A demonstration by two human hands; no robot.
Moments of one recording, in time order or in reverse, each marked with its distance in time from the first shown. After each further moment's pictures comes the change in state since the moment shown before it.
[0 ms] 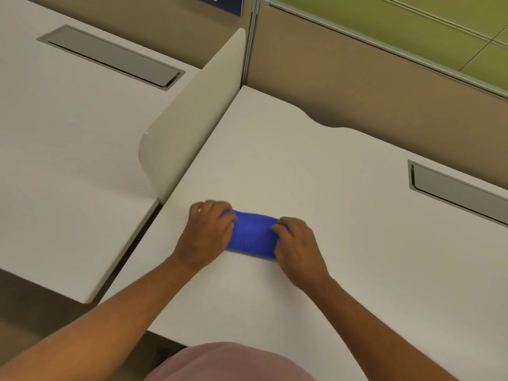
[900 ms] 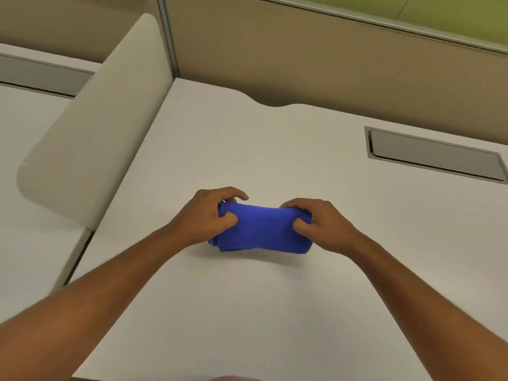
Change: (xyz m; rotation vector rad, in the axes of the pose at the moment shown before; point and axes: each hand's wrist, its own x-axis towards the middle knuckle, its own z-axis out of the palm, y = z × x) left_hand 0.125 0.089 -0.003 -0.654 -0.567 -0.201; right_hand 0.004 0.131 -0.114 0.635 -0.393 0.422
